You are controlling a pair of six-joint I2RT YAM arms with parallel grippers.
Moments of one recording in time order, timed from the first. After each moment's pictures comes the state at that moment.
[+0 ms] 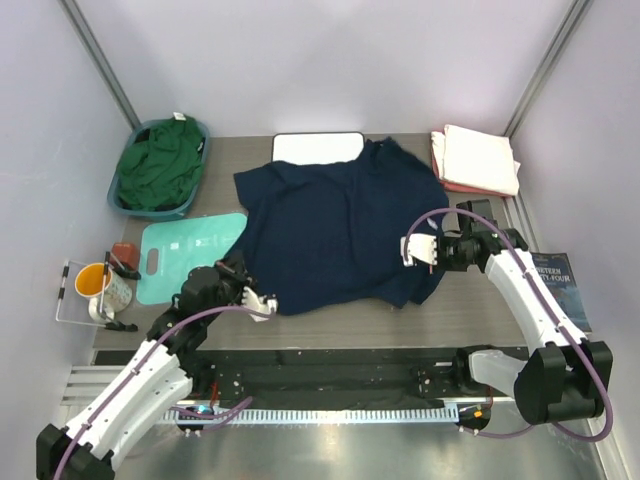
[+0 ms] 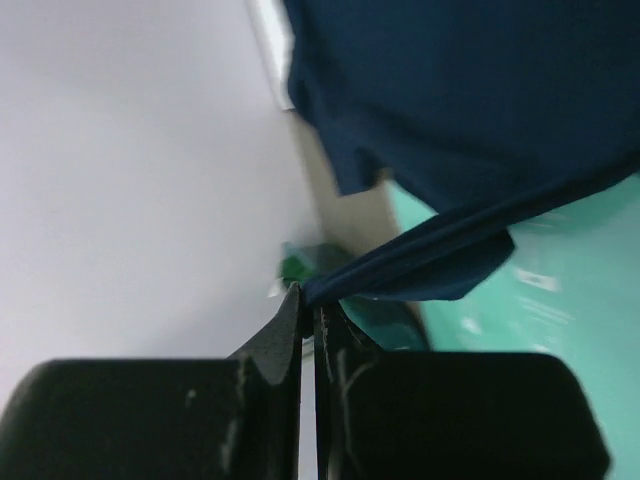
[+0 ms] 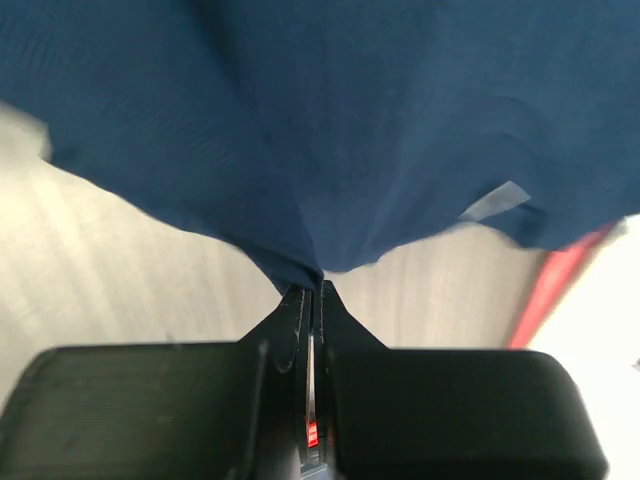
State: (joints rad) left arm -0.49 0.56 0.32 -0.14 -0.01 1.64; right arm 0.09 1.13 0.87 -0.82 -0.31 -1.45
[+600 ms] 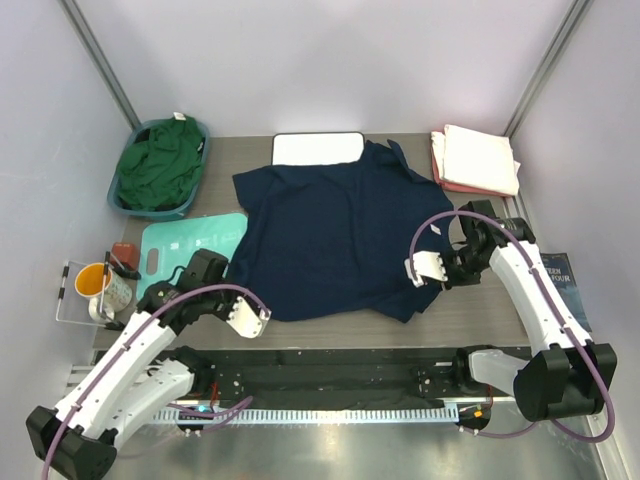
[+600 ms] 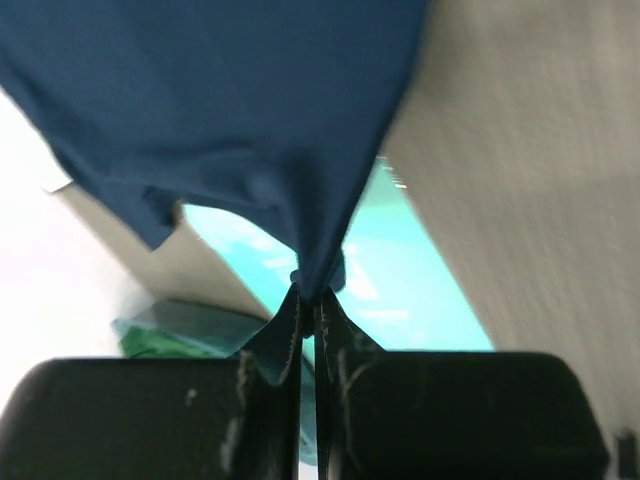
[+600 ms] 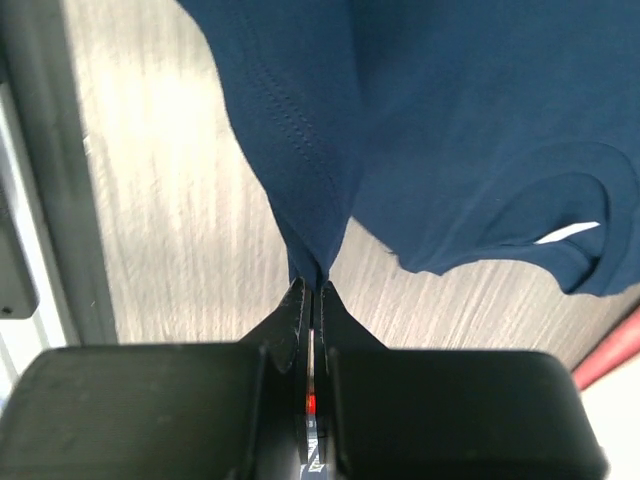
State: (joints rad) left arm -0.49 0.75 0.68 -0.92 0.06 1.62; right arm 0.09 1.16 1.01 -1.25 -0.30 -1.63
